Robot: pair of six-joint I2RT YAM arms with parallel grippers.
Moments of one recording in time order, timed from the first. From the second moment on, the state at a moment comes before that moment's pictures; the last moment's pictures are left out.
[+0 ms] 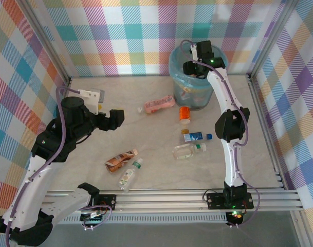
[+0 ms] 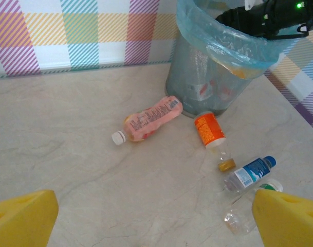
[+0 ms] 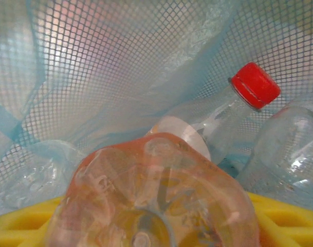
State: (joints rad) left arm -0.44 0.92 1.35 -0.87 0.01 -0.21; right arm 0.25 2.35 2.53 -0.93 0.02 0.01
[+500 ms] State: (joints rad) left arm -0.44 0.95 1.35 -1.07 -0.12 -0.40; right arm 0.28 2.10 2.34 -0.87 0.09 0.17
